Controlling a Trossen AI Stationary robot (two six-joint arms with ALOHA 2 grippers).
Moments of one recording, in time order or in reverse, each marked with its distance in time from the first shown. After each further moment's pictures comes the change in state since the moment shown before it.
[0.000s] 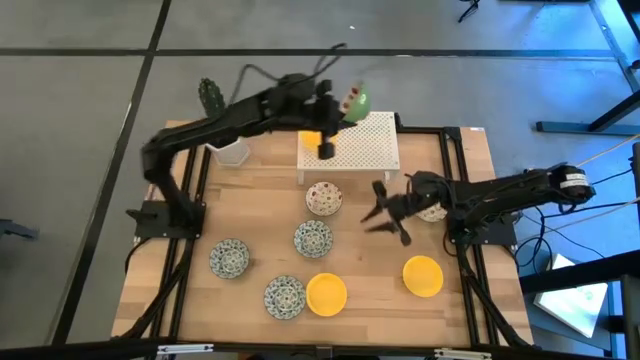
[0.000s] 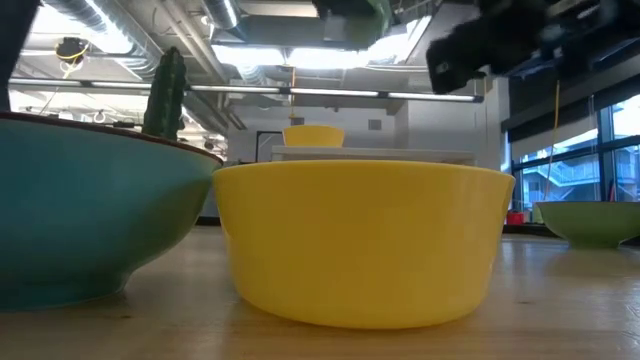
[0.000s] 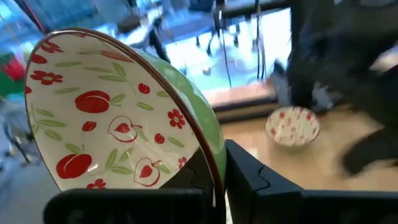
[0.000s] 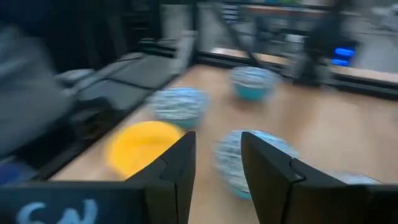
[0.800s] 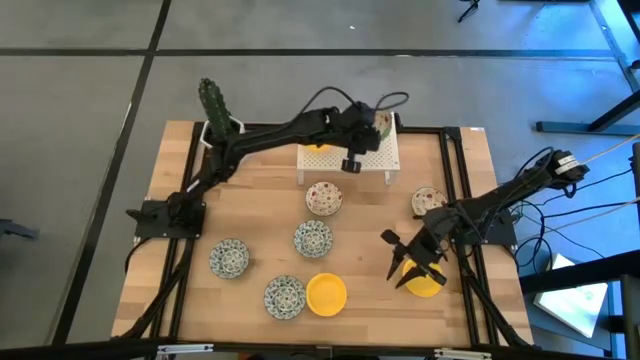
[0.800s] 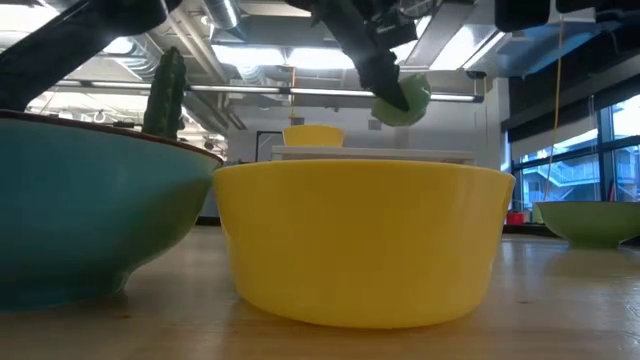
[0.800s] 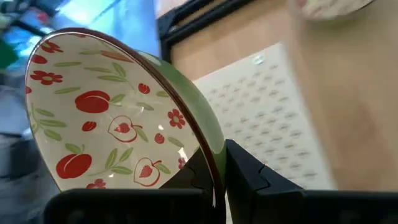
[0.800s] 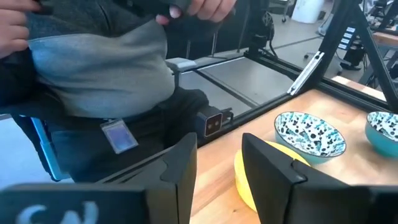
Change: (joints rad) left arm -0.063 0.502 0.461 -0.345 -0.273 0.288; right arm 0.403 -0.035 0.000 -0.049 0.021 -0.117
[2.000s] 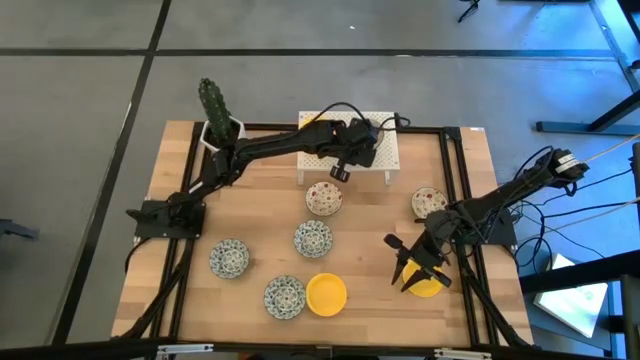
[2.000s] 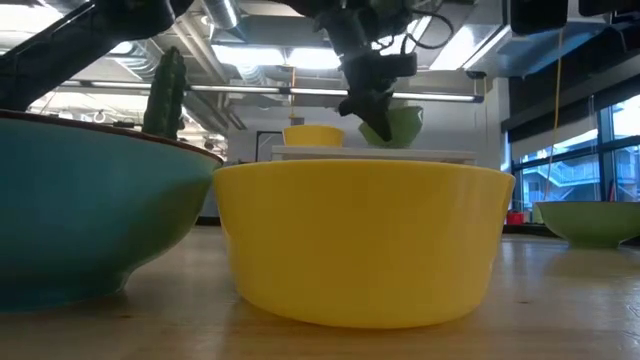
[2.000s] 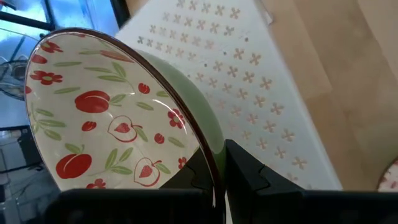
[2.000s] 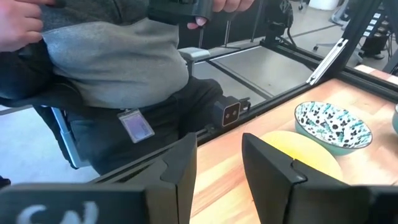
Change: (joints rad) left arm -0.036 0.050 -0.002 -0.171 -0.121 0.126; right arm 0.032 -0.019 0.000 -0.076 -0.012 0.000
